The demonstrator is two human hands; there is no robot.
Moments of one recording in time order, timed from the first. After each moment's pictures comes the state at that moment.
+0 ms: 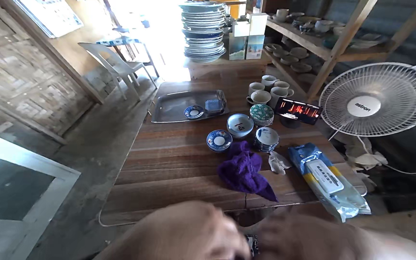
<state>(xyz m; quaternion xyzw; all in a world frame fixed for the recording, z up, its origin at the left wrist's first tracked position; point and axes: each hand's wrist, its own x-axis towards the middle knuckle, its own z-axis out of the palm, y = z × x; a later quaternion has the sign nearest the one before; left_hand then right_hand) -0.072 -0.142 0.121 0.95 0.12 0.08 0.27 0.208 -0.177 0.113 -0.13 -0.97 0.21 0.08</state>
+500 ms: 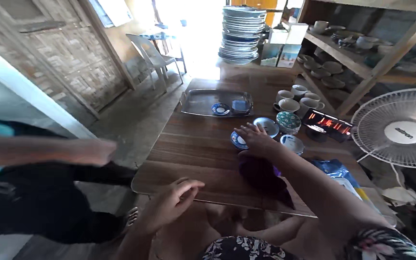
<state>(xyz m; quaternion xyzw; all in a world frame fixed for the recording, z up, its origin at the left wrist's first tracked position) -0.178 -0.165 -0.006 0.79 0.50 0.30 0.20 0.110 0.039 0.048 -0.44 -0.90 0.06 -0.03</state>
